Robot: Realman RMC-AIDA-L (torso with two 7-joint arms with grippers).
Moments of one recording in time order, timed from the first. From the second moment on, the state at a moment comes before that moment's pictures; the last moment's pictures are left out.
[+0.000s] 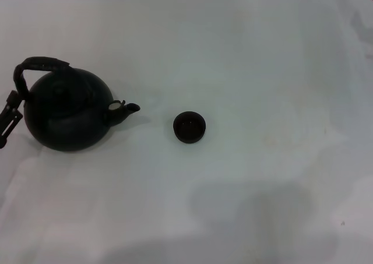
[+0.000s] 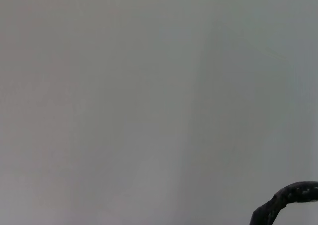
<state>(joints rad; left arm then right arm) -0.14 -2.07 0.60 0.06 1.19 1.51 -0.47 0.59 2.02 -0.98 -0.19 2.68 0.63 -2.59</state>
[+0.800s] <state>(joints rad) -0.22 -2.07 0.60 0.06 1.21 1.41 -0.47 0.58 2.03 -0.98 -0.16 2.68 0.64 -2.57</state>
